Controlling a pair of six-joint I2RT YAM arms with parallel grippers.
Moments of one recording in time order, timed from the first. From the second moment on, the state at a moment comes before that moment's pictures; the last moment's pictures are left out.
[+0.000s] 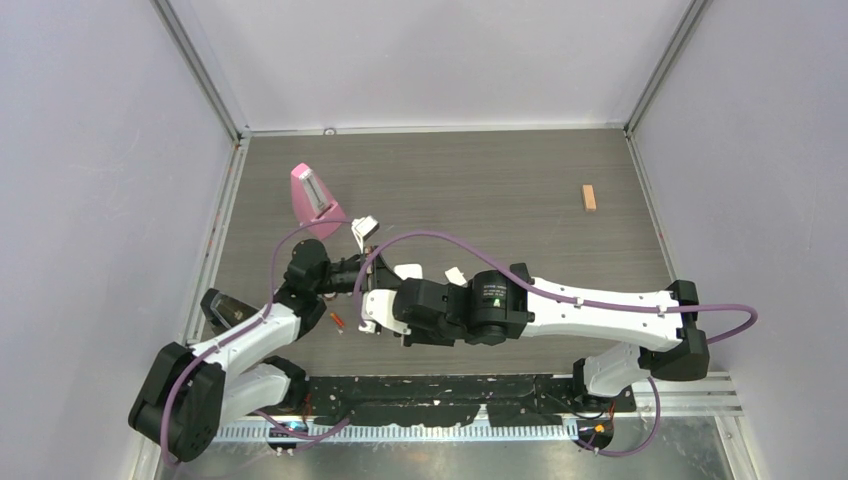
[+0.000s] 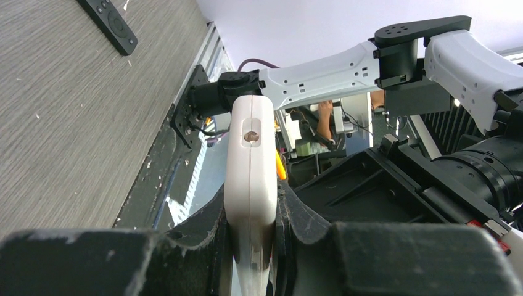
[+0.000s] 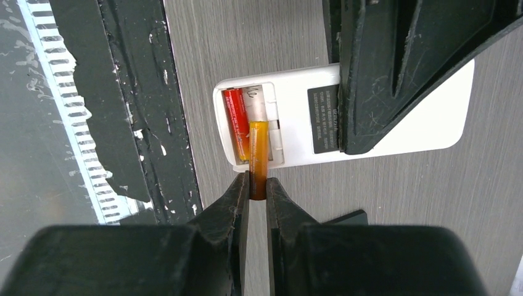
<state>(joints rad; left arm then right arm) -0.47 1.08 0.37 0.67 1.02 -1.23 1.44 1.46 1.50 -1.03 0.22 -0.18</state>
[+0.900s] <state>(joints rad) -0.49 1.07 0.38 0.66 1.01 -1.23 1.45 1.48 1.50 -0.99 0.22 -0.18</state>
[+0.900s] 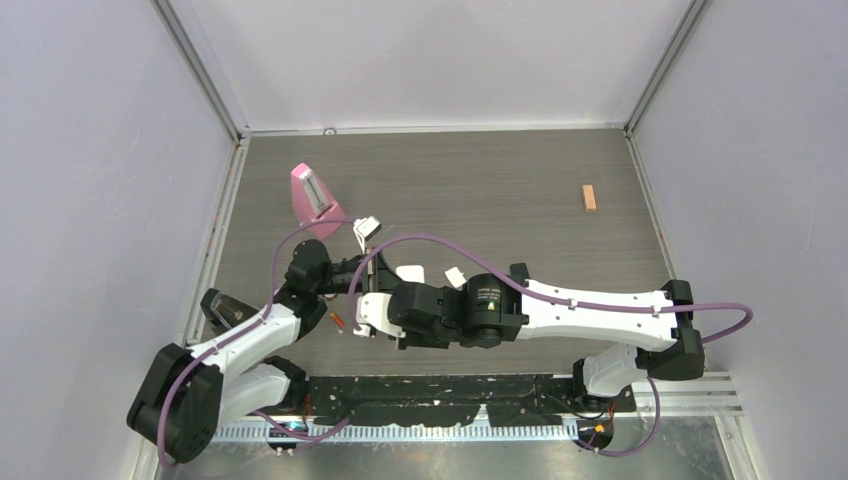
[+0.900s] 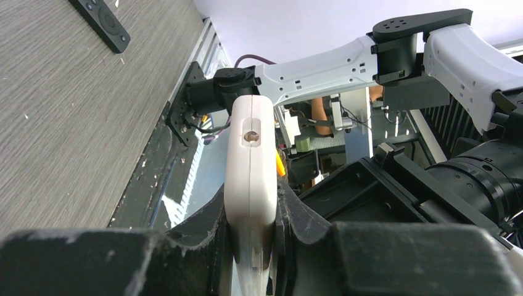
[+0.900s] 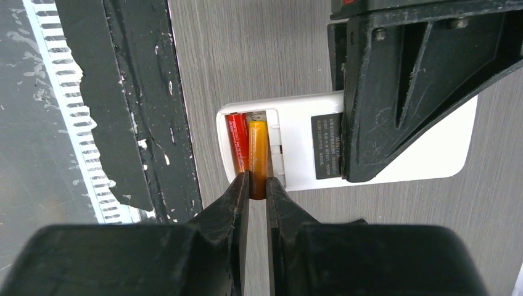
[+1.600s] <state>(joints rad) -0.49 1.06 0.38 0.66 0.98 -1.23 1.45 1.50 1.50 -0.99 0.27 -0.16</state>
